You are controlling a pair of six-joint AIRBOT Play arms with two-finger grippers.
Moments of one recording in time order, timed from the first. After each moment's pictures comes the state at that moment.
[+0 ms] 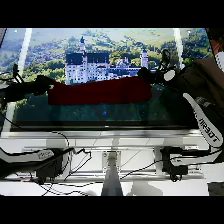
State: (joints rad) left arm 0.51 -1.47 0.90 0.49 -0.94 -0.91; right arm 0.13 -1.52 1.01 -0.91 0.44 1.47
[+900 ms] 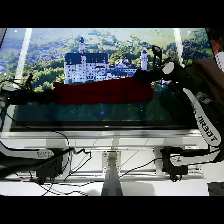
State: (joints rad) left arm 0.46 -1.58 0.92 0.77 -1.10 -0.89; right arm 0.19 -1.53 1.16 -1.05 0.73 1.35
